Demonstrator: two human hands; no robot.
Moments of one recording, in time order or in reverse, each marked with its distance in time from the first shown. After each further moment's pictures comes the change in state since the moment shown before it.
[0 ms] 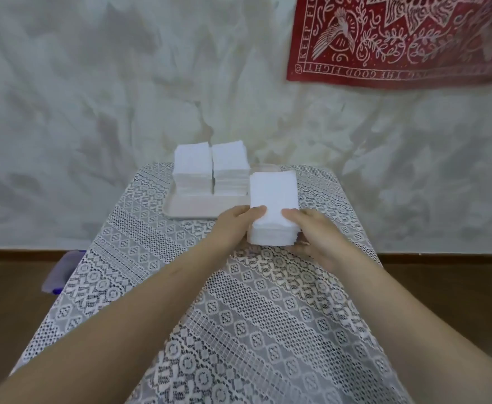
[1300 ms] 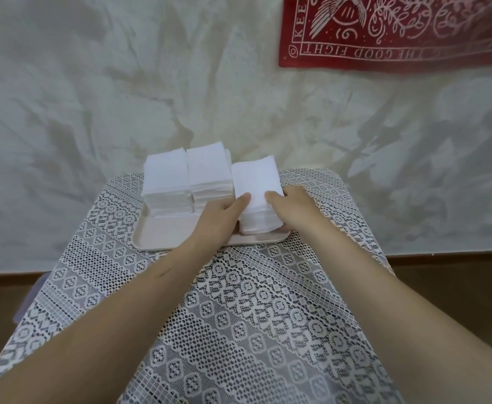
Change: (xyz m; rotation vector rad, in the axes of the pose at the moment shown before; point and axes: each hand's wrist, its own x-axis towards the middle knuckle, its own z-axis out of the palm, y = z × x) left_hand 0.119 0.008 -0.013 0.177 0.102 0.121; right_hand 0.126 -0.043 0.016 -0.492 0.138 -0.095
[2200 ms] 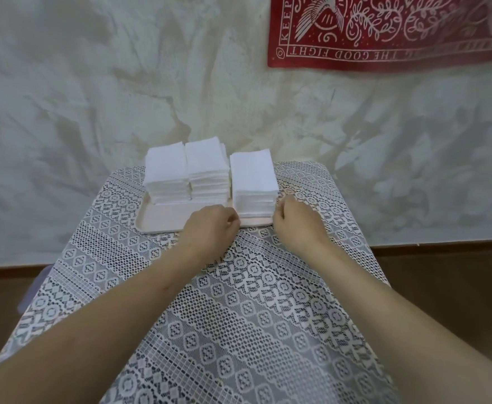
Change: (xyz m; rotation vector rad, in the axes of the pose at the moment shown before) left_hand -0.058 -0.002 -0.006 1.004 0.033 0.349; right_hand -0.065 0.038 -0.006 -0.540 0.137 -0.248
